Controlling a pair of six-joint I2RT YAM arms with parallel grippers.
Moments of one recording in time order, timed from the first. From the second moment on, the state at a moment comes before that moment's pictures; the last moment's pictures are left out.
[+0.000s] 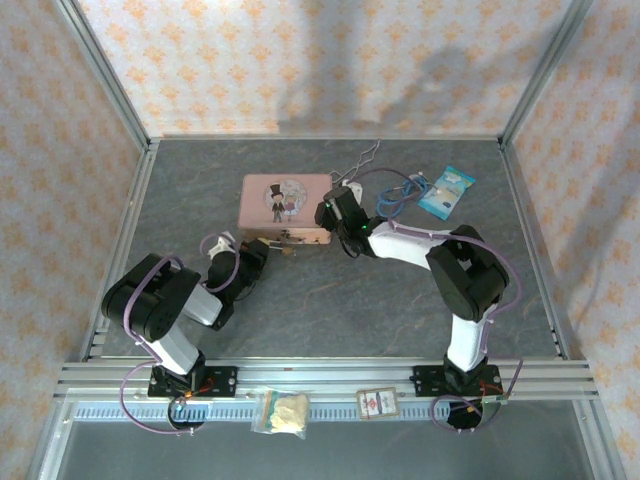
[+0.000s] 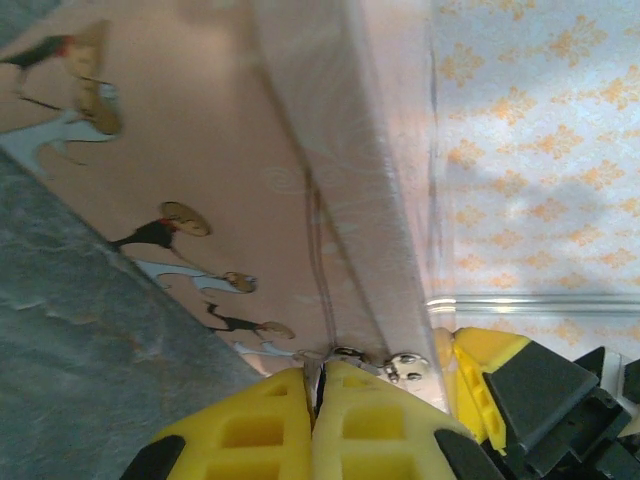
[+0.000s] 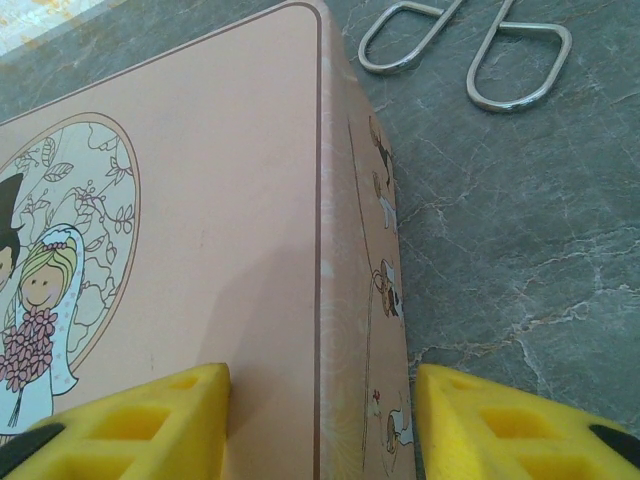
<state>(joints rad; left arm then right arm) -0.34 1.64 0.20 1.16 0.00 -1.36 0.68 1.86 1.15 0.01 0.24 0.75</state>
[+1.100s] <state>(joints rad) -0.66 1.27 0.29 0.44 0.12 -1.12 0.67 1.49 0.91 0.04 0.42 0.60</state>
